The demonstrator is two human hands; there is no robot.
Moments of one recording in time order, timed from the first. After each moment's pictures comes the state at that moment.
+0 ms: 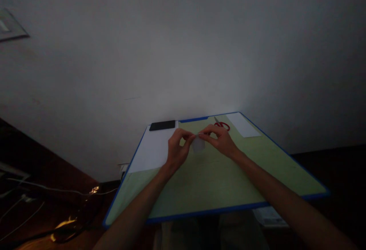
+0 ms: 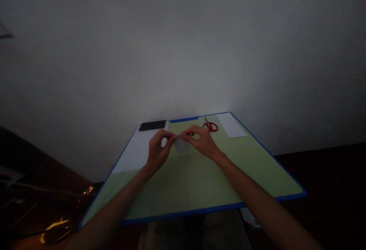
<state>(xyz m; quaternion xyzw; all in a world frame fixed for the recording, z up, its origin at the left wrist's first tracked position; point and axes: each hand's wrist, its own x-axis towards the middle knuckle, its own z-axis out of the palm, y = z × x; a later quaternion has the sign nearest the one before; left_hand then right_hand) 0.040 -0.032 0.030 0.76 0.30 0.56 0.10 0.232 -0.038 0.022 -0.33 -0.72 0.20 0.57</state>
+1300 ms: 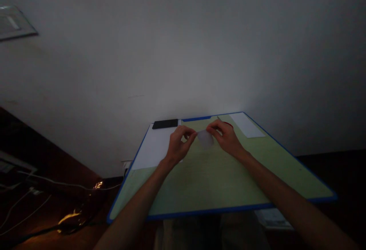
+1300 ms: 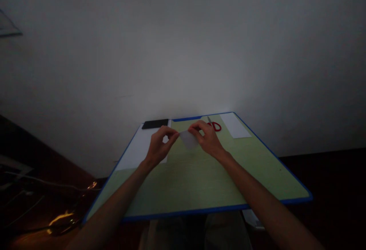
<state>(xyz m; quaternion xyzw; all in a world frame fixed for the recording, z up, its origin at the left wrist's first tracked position) 0.032 -0.026 0.041 0.80 0.29 0.51 0.09 0.241 -0.033 0.023 -0.37 -0.72 0.14 0.58</state>
